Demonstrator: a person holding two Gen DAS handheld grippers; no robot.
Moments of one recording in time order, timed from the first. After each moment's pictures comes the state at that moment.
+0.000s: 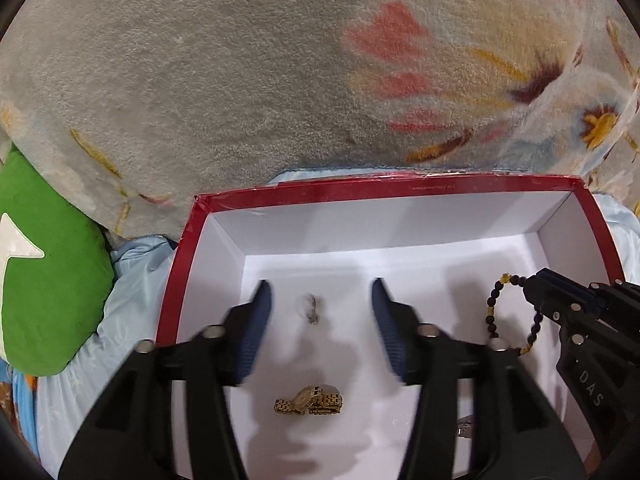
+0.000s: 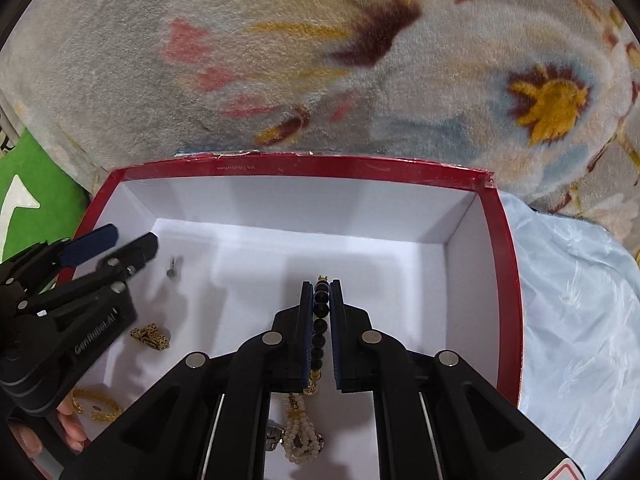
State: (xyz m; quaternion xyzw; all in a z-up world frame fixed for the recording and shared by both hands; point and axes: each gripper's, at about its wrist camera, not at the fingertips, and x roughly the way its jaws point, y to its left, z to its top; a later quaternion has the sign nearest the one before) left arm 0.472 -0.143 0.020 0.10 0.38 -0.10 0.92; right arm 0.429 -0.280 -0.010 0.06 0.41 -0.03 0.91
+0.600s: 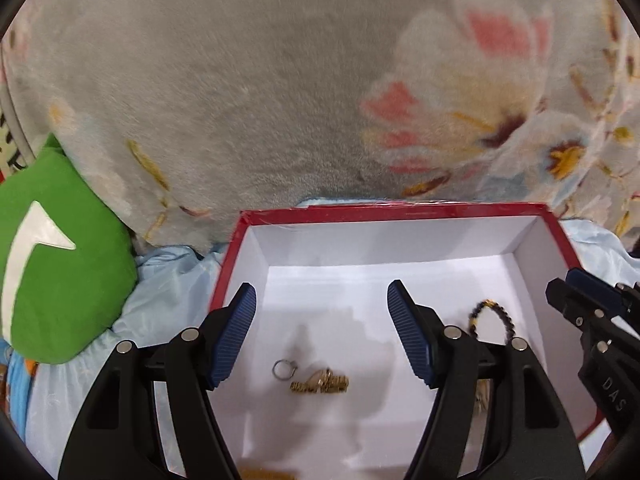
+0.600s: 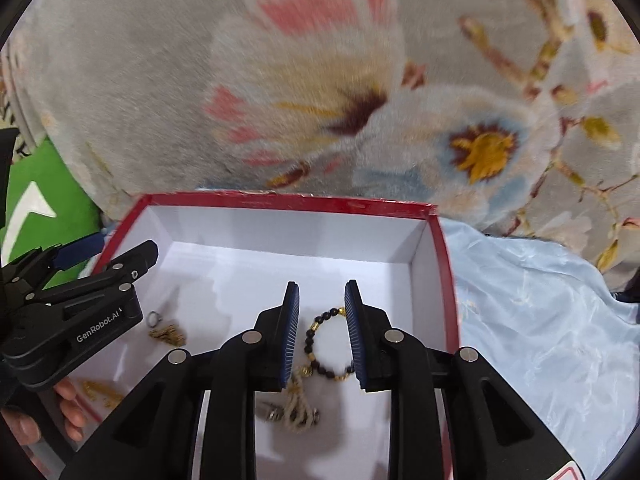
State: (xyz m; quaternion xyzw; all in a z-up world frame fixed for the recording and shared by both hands) left arm 0.412 -0.114 0.050 0.07 0.30 -0.10 0.95; right arm 0.345 -0.264 0.033 0.03 0.31 -0.05 0.95
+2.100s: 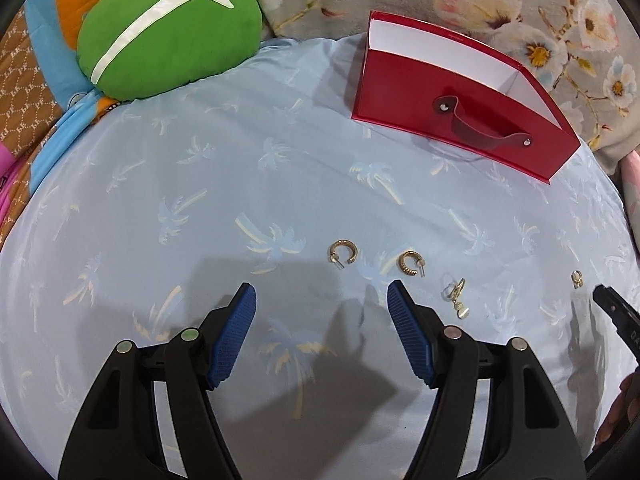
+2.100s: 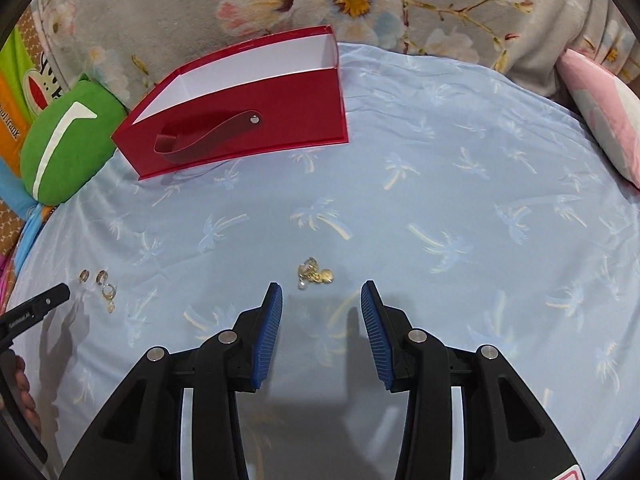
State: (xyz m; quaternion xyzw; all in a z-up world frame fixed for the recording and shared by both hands) left arm 0.137 0.059 -0.068 -0.02 0.44 -0.06 0.90; right arm 0.073 -0.248 -0.087 0.11 0.39 -0.09 0.91
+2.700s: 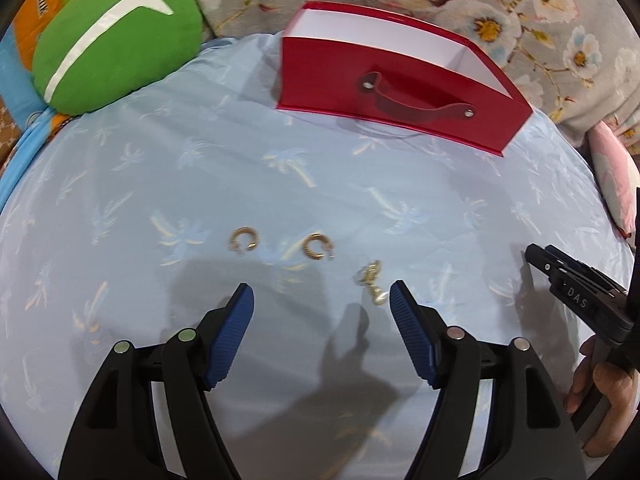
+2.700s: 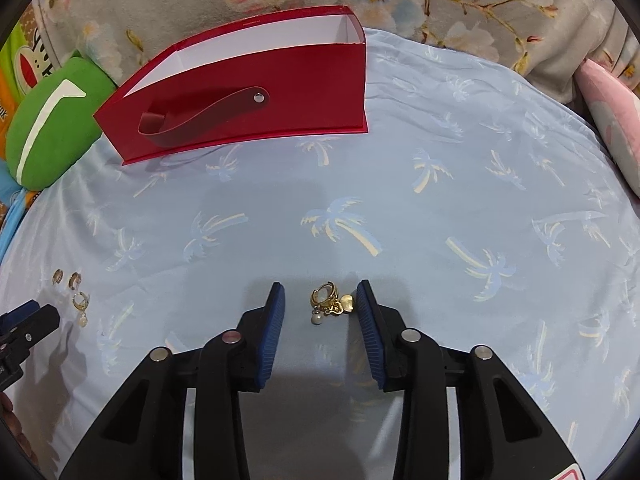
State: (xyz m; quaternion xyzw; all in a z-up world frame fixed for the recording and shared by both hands) left arm 0.128 0.005 -0.069 0.00 0.44 -0.14 0.89; right arm 0.104 -0.239 -0.103 0.08 0.40 -0.10 0.91
